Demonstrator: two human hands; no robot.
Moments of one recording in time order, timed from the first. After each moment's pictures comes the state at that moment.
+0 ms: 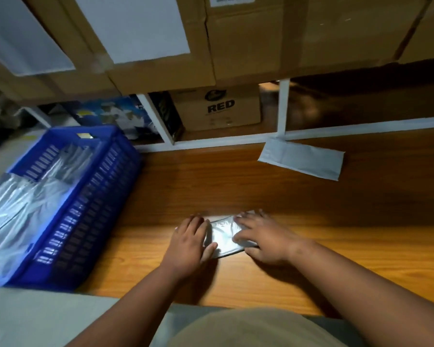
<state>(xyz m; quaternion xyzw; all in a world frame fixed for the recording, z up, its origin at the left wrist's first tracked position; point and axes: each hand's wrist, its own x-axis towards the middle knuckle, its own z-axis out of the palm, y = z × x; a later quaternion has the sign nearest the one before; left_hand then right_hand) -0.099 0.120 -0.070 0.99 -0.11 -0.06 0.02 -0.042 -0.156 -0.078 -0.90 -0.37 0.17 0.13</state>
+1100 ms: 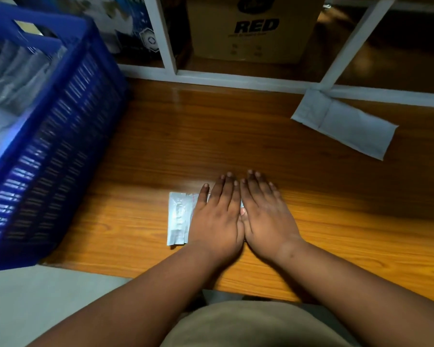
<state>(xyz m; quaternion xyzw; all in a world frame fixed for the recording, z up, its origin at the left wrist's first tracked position) -0.088 0.093 -0.115 0.99 -0.13 -0.01 0.09 -0.061 -0.068 -0.115 -0.97 -0.22 0.06 0.02</state>
